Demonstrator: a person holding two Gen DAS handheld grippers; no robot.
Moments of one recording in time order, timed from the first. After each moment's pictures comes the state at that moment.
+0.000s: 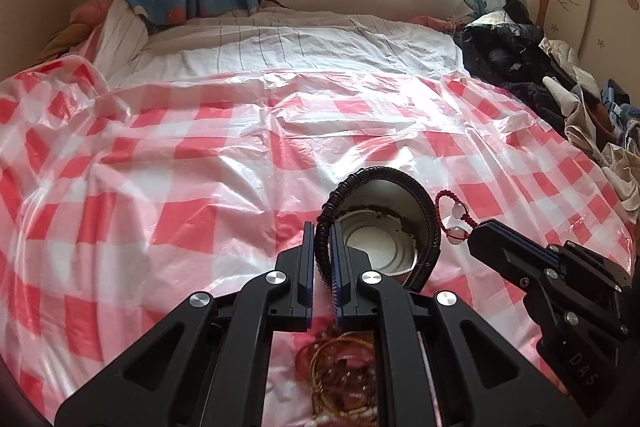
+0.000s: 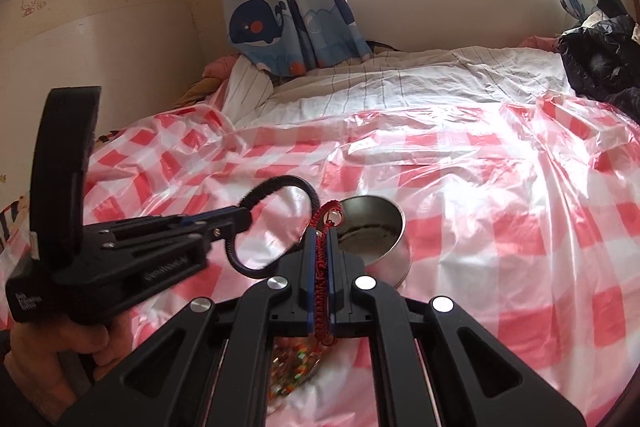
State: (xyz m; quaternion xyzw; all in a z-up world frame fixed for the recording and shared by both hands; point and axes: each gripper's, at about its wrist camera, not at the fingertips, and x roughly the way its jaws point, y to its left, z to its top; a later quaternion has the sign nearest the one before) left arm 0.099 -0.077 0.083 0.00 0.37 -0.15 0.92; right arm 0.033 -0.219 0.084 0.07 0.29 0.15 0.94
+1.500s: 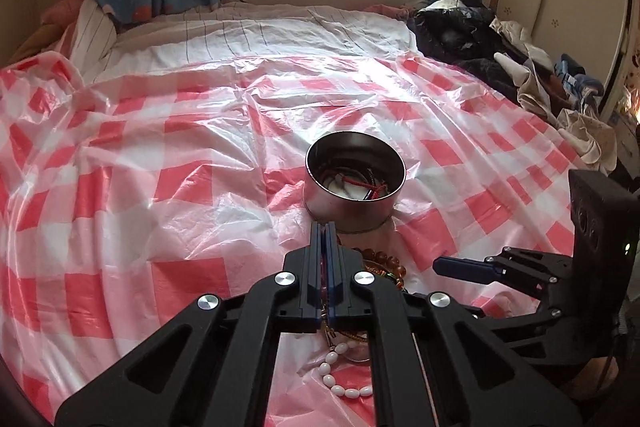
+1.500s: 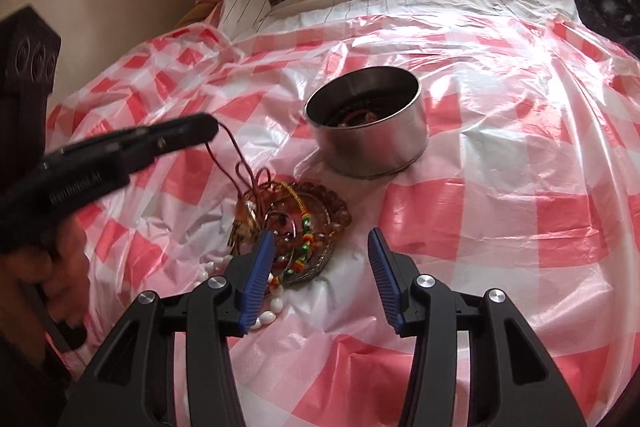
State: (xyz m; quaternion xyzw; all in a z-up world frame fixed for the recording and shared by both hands) left arm 0.048 -0.024 0.077 -0.01 0.37 -0.24 0.90; right arm 0.001 -0.198 0.023 0.05 0.42 0.17 0.89
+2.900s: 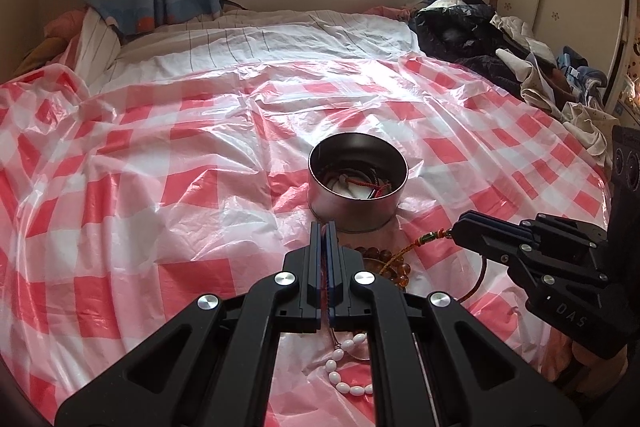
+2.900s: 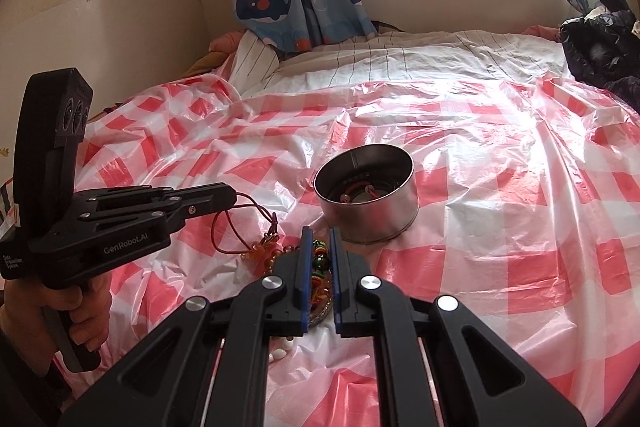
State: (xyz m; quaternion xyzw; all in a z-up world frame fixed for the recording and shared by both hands) left arm 0.040 -0.032 0.078 0.02 0.36 -0.22 0.91; right arm -0.015 -0.209 0.062 0.06 0.31 0.16 0.93
